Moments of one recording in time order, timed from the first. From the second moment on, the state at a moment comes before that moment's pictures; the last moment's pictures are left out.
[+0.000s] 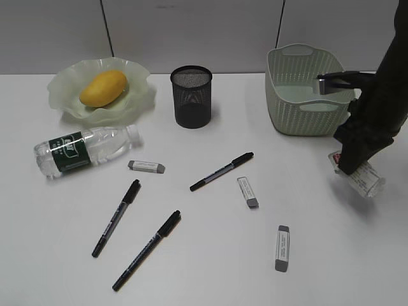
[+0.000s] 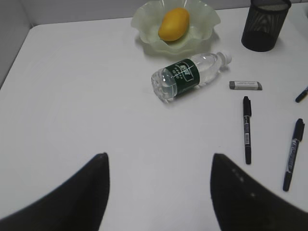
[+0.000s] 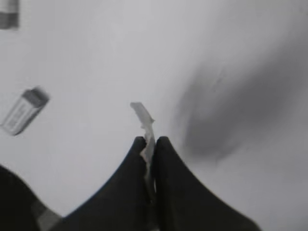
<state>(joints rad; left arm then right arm) -0.05 -0.01 -0.52 -0.04 1.07 0.05 0.13 1.99 -1.32 0.19 1.04 -0.55</state>
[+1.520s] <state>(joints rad) -0.05 -0.01 -0.52 -0.03 1.07 0.05 0.13 2.18 -1.95 0.08 0.85 0.03</state>
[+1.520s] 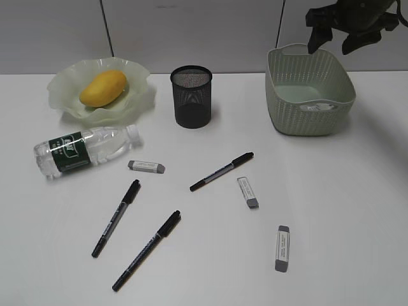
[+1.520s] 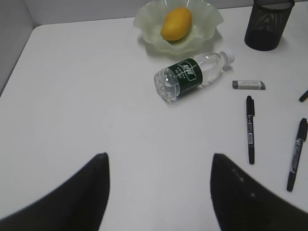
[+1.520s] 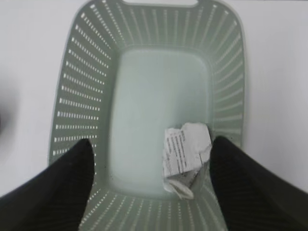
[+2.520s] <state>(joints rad) -0.05 -0.01 -0.52 -0.03 1.07 0.05 0.13 1.60 -1.56 0.04 1.21 0.05</state>
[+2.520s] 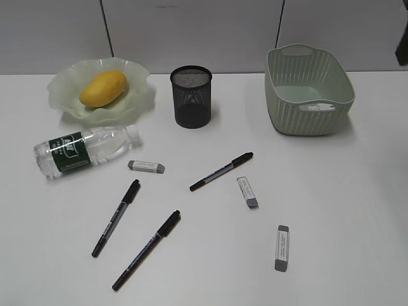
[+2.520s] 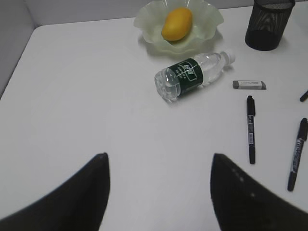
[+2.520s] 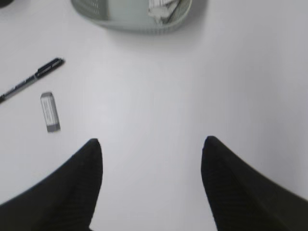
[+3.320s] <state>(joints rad) -0.05 -0.01 -0.52 -0.02 1.07 0.05 0.13 0.66 -0.71 0.06 1.15 -0.02</state>
